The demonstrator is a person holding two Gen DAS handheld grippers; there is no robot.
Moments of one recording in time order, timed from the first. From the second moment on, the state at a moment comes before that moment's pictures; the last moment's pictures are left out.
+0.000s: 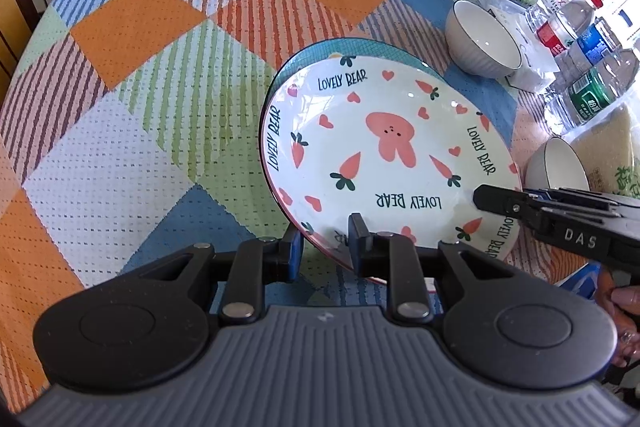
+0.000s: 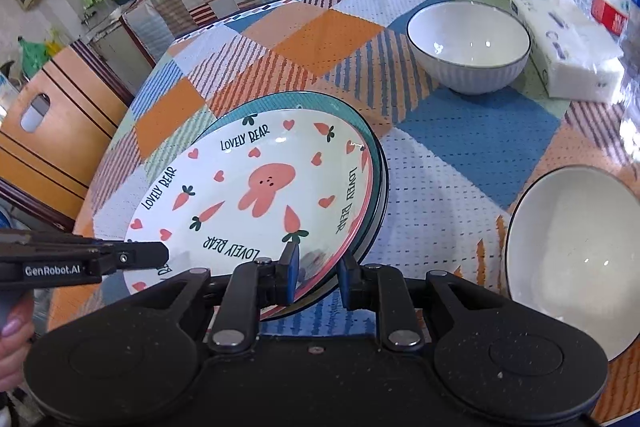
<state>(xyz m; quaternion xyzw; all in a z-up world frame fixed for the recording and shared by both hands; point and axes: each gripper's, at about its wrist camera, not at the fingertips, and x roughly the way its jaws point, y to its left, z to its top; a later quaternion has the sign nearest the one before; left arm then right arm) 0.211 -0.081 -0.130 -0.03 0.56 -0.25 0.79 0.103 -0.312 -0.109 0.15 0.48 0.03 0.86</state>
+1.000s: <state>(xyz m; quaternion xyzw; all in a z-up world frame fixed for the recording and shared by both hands) 0.148 -0.106 -0.054 0.04 0.53 -0.21 0.82 0.048 -0.284 -0.046 -0.04 0.38 0.06 0.92</state>
